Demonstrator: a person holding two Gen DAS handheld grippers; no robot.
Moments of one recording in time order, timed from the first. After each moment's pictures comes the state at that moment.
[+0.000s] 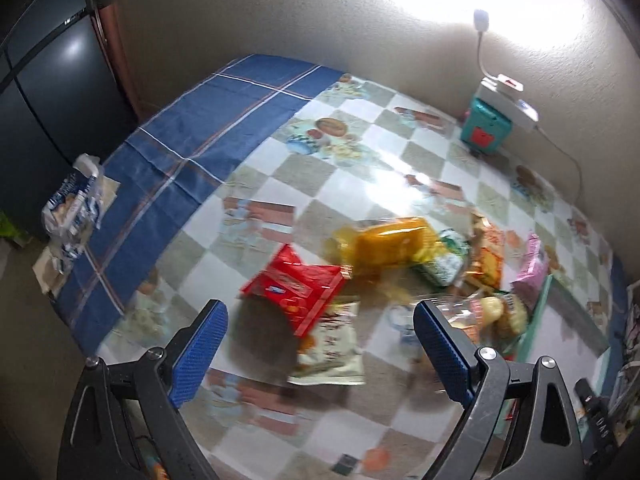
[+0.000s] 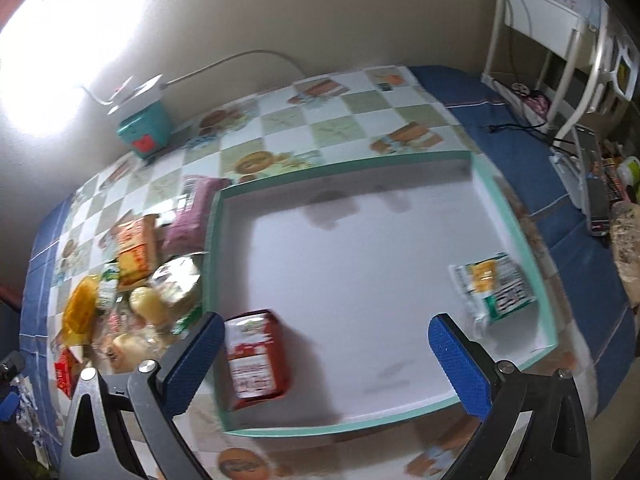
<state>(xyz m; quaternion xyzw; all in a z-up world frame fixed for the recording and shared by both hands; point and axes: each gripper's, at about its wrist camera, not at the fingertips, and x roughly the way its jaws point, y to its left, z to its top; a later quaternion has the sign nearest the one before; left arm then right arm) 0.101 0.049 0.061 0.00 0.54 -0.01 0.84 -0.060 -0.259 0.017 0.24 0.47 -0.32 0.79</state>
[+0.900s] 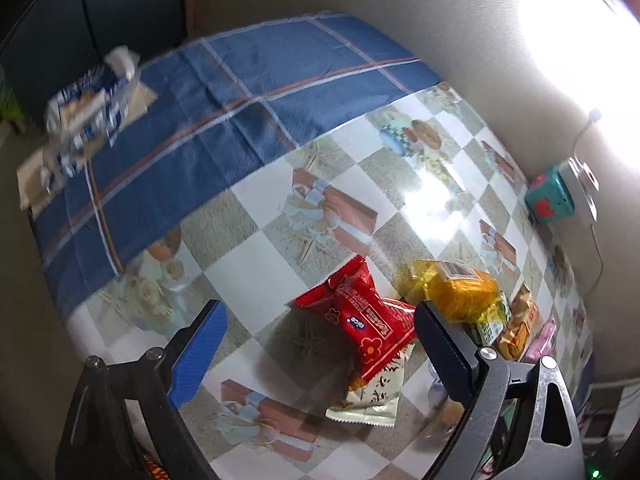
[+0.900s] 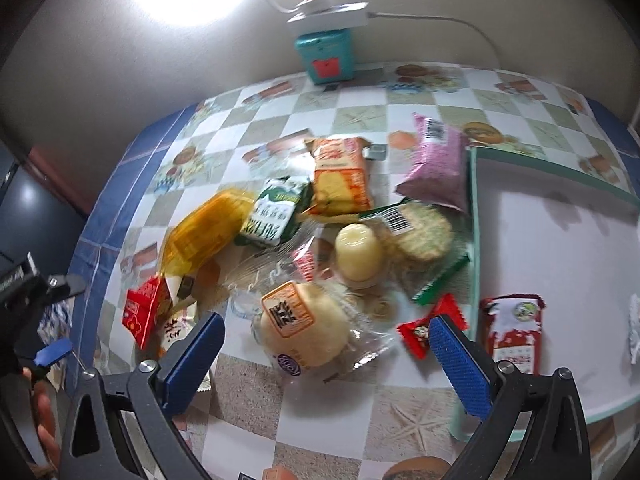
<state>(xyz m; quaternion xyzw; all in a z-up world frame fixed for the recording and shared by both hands) 0.140 0.137 0.013 -0.18 0.59 0.06 0.79 0.037 -0.133 -0.019 0.19 0.50 -0.12 0.83</state>
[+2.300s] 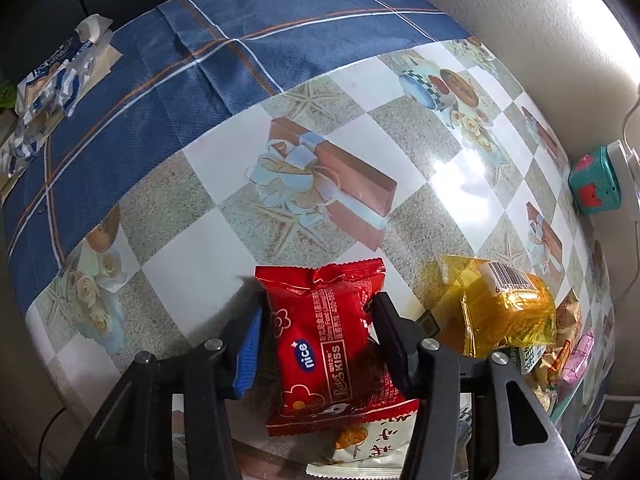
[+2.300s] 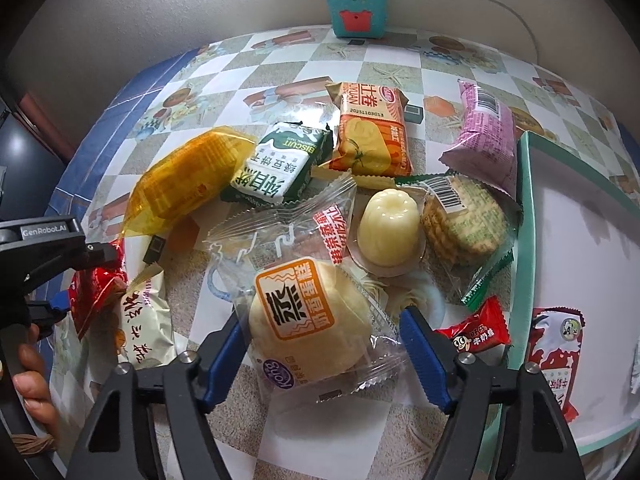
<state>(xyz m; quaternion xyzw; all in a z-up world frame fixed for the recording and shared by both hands) 0.171 0.107 -0.049 -0.16 0.63 0.09 0.76 0.062 -0.113 -0.058 0.14 0.56 -0.10 0.81</state>
